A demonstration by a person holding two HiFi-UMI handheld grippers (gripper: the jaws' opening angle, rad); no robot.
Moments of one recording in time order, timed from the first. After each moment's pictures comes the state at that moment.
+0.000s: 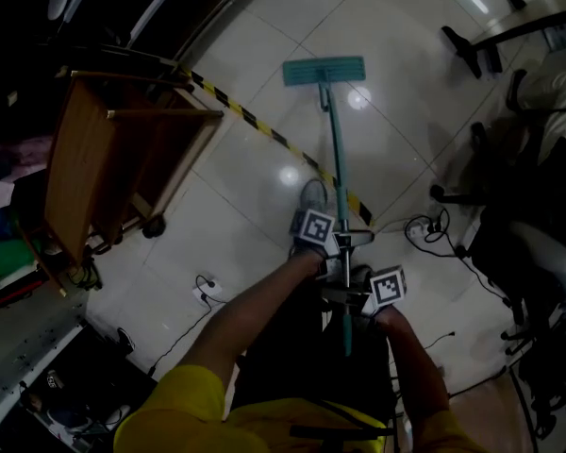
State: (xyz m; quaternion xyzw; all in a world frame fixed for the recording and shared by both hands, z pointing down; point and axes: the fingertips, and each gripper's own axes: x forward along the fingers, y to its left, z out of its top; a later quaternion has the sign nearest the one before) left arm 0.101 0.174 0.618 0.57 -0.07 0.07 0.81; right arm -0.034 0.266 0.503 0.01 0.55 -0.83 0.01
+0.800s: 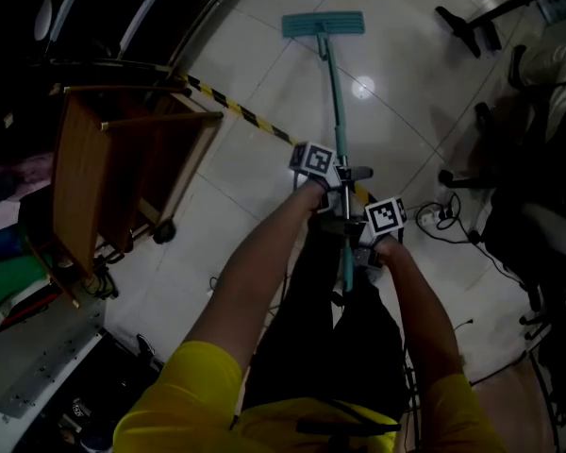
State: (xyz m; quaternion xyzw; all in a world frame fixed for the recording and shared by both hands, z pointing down) left arm 0.100 0.049 0.692 0.64 -0.06 0.11 0.76; right arm -0.045 0.148 0.595 -0.02 0.61 -0.79 -0.01
